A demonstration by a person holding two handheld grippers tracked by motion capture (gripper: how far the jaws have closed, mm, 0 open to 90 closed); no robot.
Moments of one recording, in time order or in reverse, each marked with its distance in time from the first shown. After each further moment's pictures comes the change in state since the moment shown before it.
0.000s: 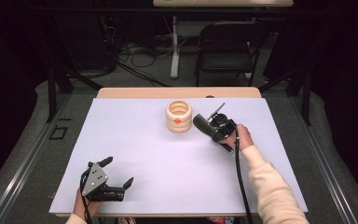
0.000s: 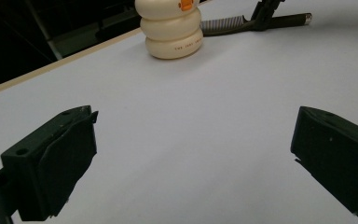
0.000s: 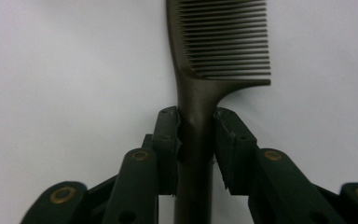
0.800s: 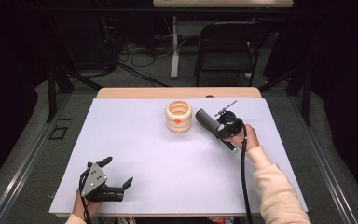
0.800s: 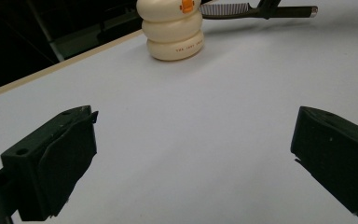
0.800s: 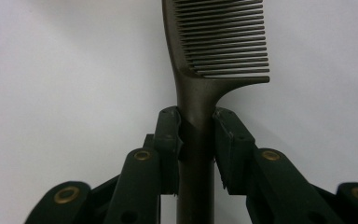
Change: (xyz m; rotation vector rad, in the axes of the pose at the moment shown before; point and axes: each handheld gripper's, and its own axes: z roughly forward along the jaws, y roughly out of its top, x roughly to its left) left arm 0.000 0.000 -0.002 -0.001 0.004 0.006; right arm -0.011 -0.014 -0.022 -0.116 0.049 0.077
